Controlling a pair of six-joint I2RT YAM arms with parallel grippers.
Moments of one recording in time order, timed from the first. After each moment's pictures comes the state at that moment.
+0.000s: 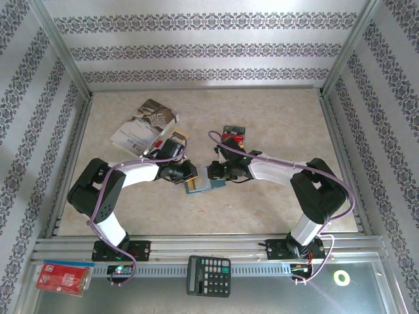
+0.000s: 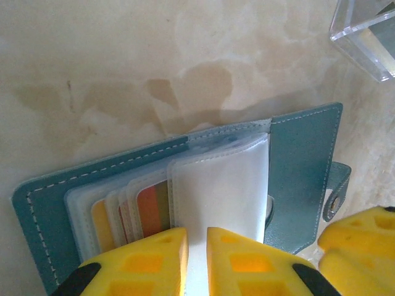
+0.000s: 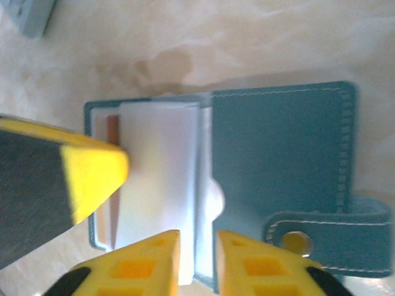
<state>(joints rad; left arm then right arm) -0.49 1.69 0.83 -0.14 0.41 -0.85 0.68 1.68 0.95 -0.29 -0.29 0.65</state>
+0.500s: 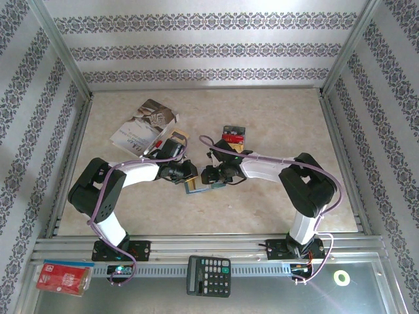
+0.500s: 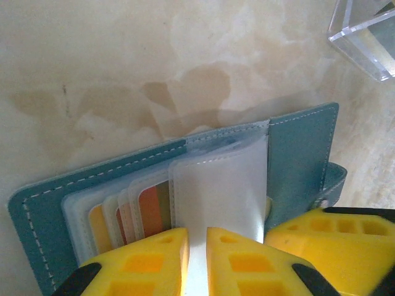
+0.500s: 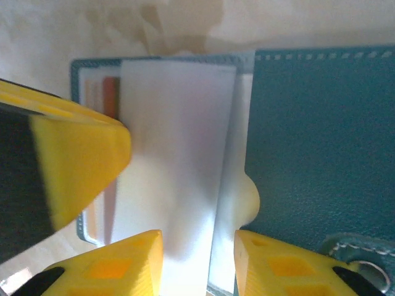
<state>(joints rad) -0.49 1.70 0.83 -0.13 0.41 -0.84 0.71 1.79 1.01 -0.33 -0.34 0.61</state>
